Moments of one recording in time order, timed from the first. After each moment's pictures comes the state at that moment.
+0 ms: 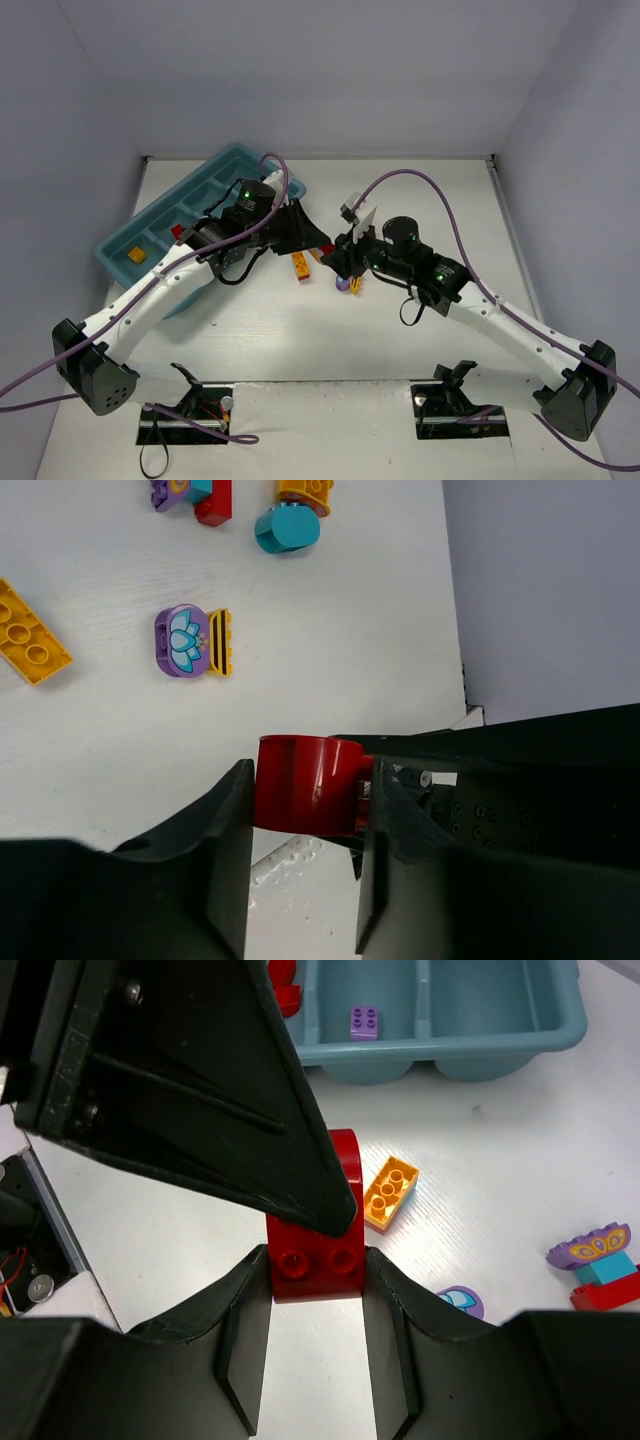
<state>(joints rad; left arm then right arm) -0.68 1.33 1.33 -0.58 0.22 -0.80 0.78 1.12 0.93 -0.13 -0.20 0.08</state>
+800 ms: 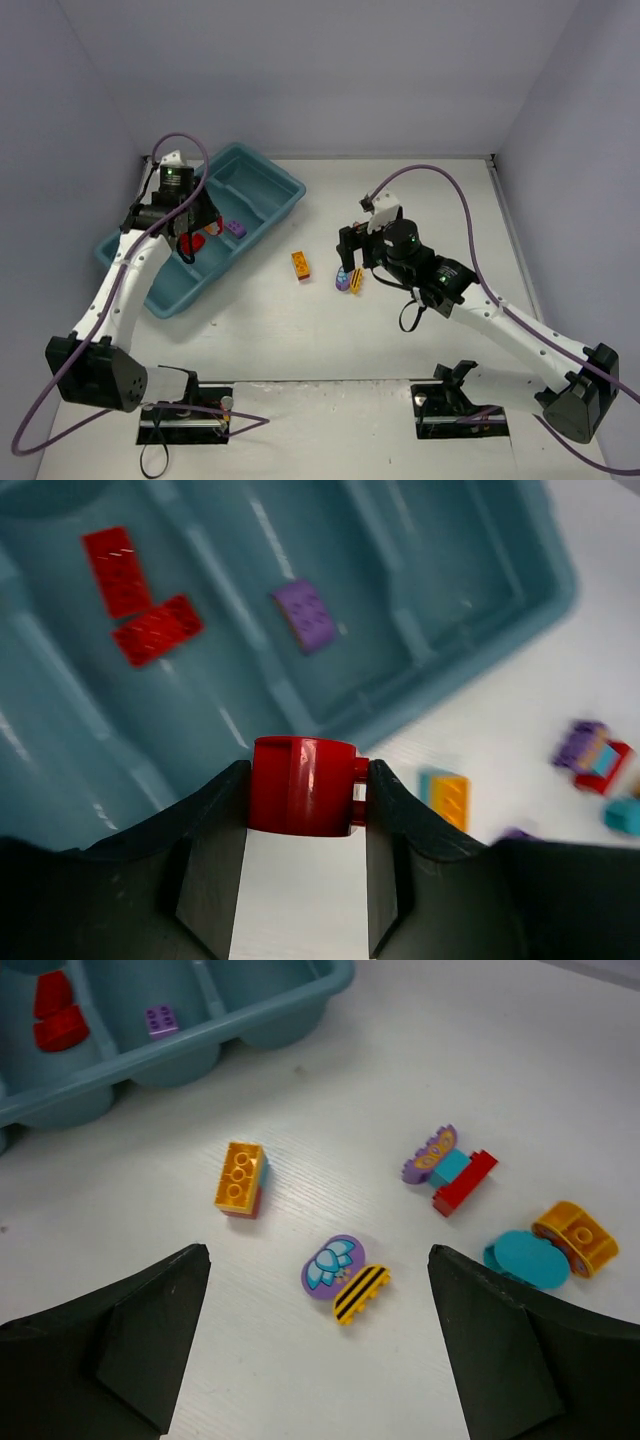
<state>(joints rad) -0.20 1.29 1.31 -0.73 -0.14 -0.56 0.77 1.10 0.92 -0.22 0.19 0.16</state>
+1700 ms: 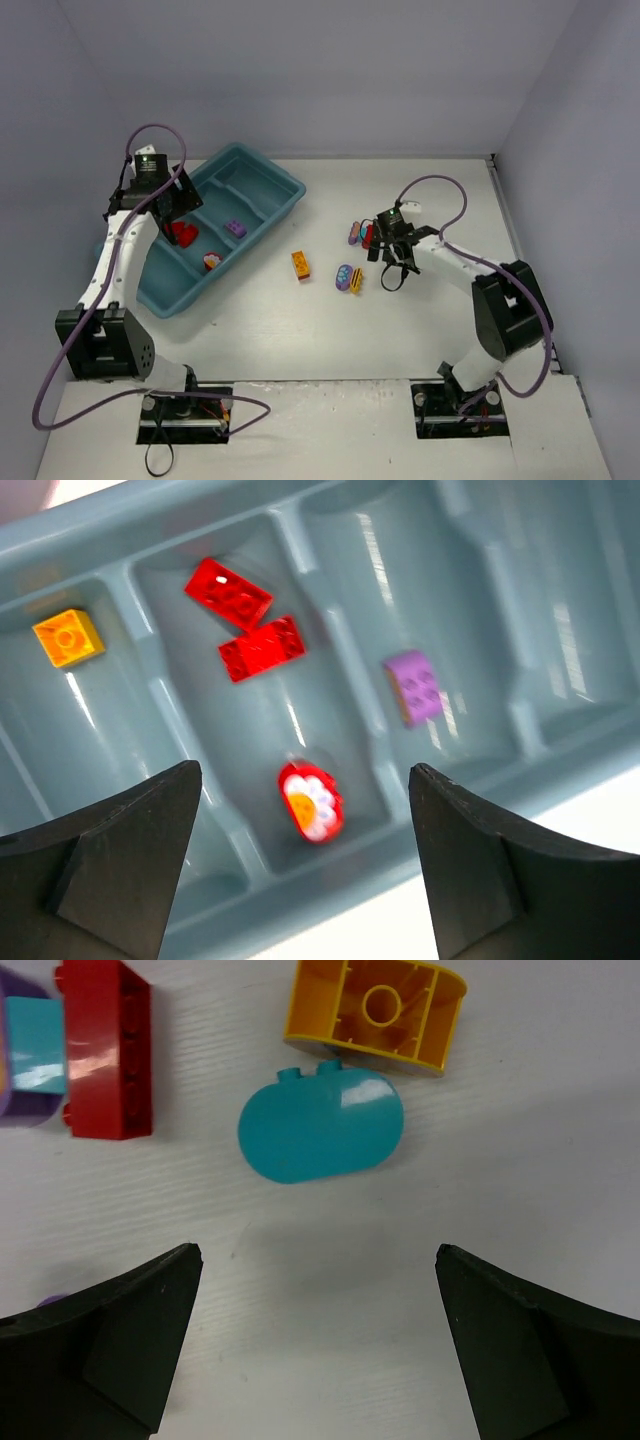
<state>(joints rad) 0.03 1.48 1.40 -0.72 -0.18 -0.44 0.45 1.58 0.95 -0.41 0.40 0.54</state>
